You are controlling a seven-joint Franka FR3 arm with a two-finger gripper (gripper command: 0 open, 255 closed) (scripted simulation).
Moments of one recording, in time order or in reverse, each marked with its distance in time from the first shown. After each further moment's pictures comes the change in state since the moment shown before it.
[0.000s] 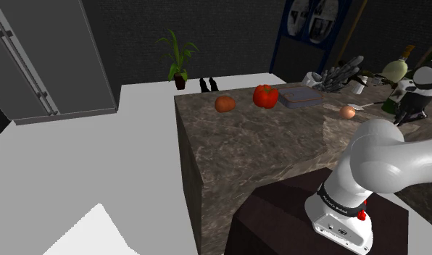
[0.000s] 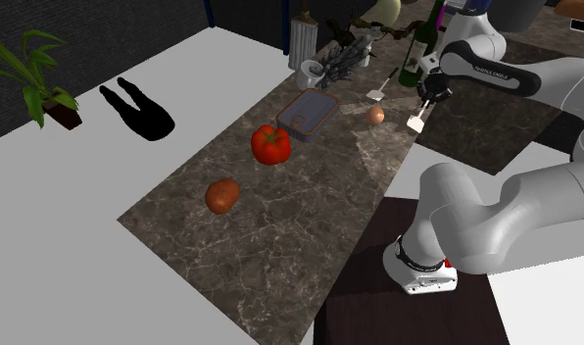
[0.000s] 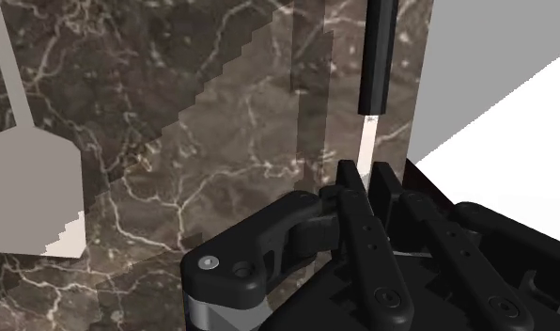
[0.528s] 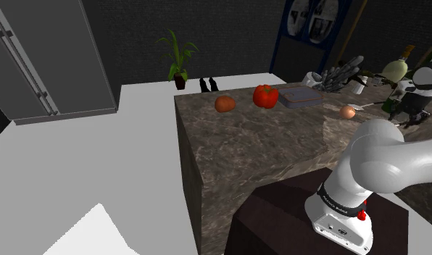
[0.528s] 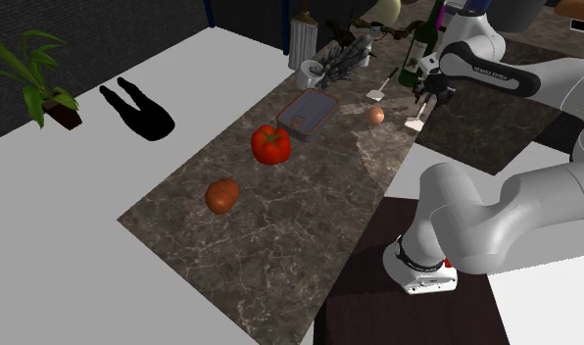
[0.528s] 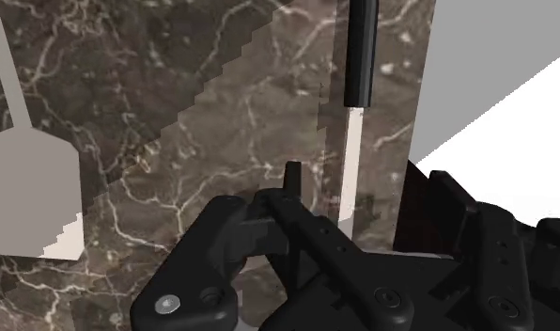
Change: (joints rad) arm 0.001 -0.001 -0.004 -0.001 -0.003 0.003 0.002
